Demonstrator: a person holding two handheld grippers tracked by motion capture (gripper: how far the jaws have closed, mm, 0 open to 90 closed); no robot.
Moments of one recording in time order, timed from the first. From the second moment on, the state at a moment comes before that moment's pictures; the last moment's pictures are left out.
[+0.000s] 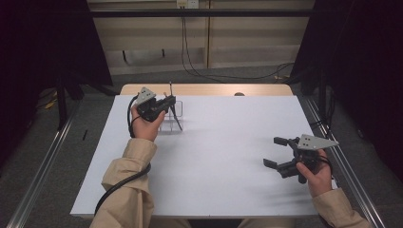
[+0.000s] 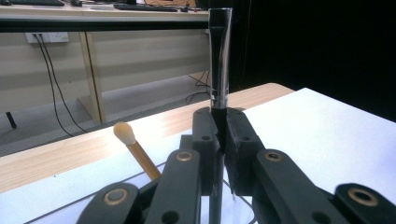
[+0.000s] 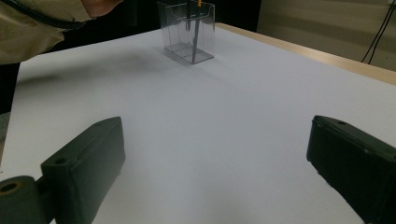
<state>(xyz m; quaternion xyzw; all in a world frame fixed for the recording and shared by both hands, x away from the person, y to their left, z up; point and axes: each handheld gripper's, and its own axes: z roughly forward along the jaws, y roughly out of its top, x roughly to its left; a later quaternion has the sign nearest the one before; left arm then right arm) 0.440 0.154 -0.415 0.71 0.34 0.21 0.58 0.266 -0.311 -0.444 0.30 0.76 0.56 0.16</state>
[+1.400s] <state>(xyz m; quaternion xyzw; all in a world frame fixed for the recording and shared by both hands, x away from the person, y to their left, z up) 0.433 0.161 -0.424 0.69 0.37 0.18 0.60 0.267 -0.310 -0.445 0.30 0.76 0.56 0.16</state>
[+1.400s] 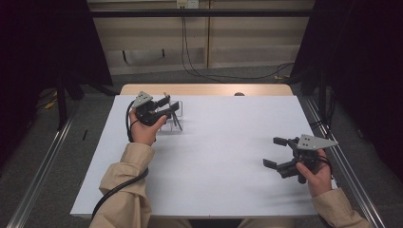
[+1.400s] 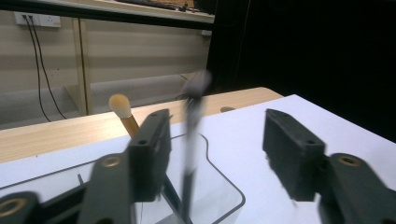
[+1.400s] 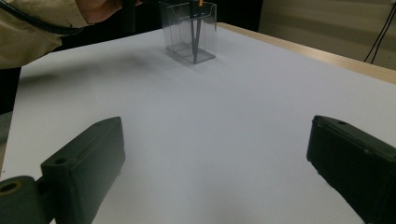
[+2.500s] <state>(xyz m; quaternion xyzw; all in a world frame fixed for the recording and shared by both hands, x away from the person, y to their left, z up) 0.415 0.169 -0.421 0.69 0.35 0.17 0.61 0.269 -0.307 -0.445 0.29 0.76 0.56 0.15</state>
